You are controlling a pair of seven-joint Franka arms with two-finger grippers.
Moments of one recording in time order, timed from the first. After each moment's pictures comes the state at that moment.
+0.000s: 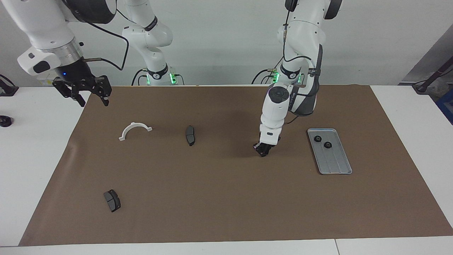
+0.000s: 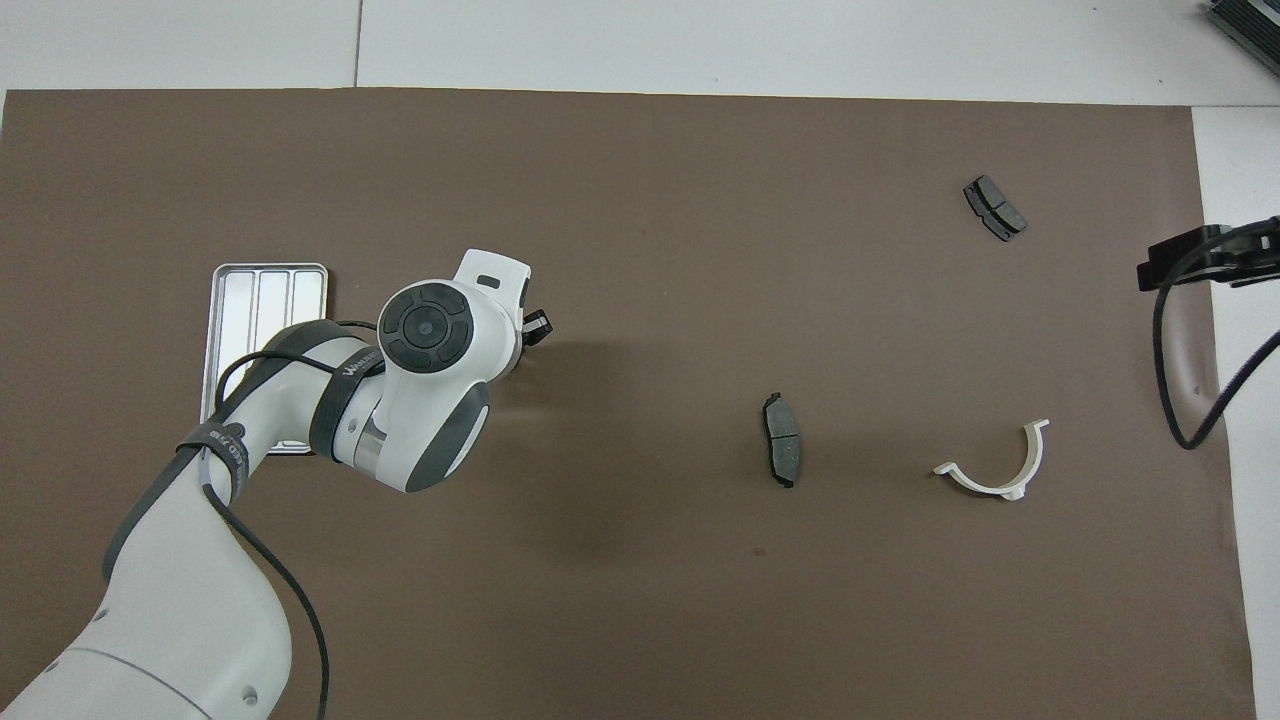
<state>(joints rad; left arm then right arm) -0.44 0.35 -0.04 -1.98 0.08 2.46 -0.97 -0.01 0.06 -0.09 -1.48 0.00 1.58 -0.11</state>
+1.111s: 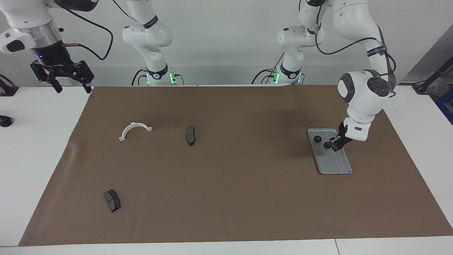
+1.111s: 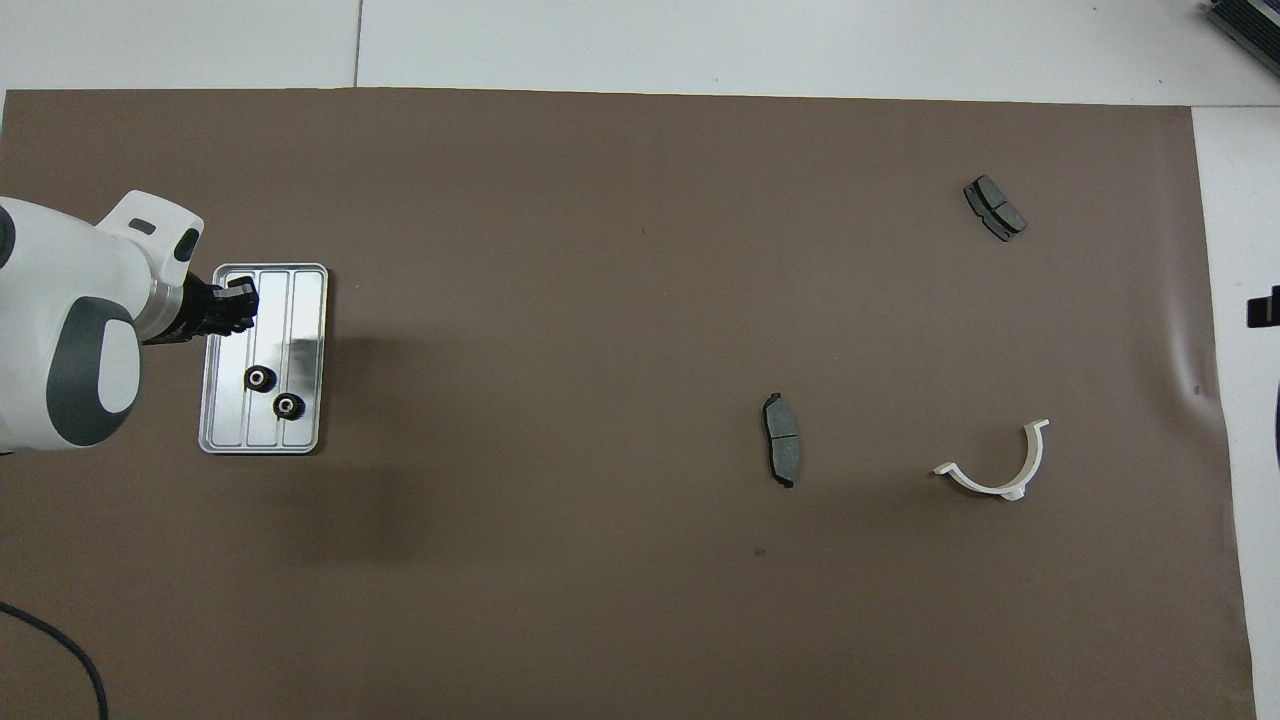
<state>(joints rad) 0.03 0.20 -0.02 -2.02 0.05 2.30 -0.33 -0.04 -0.09 -0.12 -1.62 0.00 1.67 -0.10</state>
